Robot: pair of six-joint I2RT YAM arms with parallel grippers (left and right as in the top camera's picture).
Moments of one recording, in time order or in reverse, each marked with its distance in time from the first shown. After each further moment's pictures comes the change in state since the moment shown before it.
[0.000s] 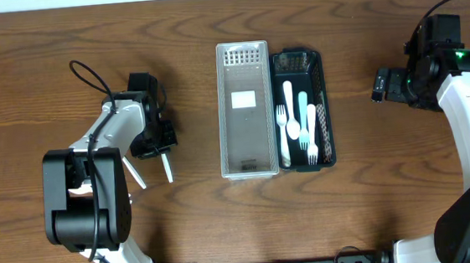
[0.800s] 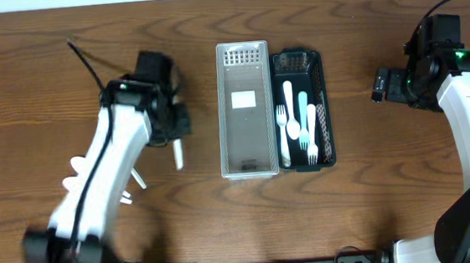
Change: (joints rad) left arm -0.201 -0.336 0.198 -0.251 0.011 -0.002; right arm 0.000 0.000 0.000 -0.003 0.000 0.000
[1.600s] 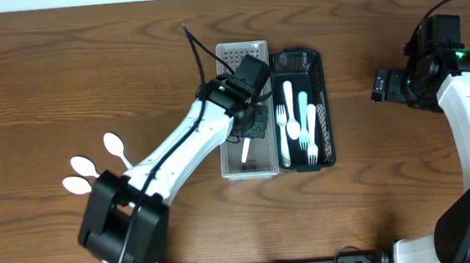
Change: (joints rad) left arm -0.357 0.274 0.082 0.204 0.004 -0.068; right arm 0.000 0.000 0.000 -0.004 -0.008 0.000
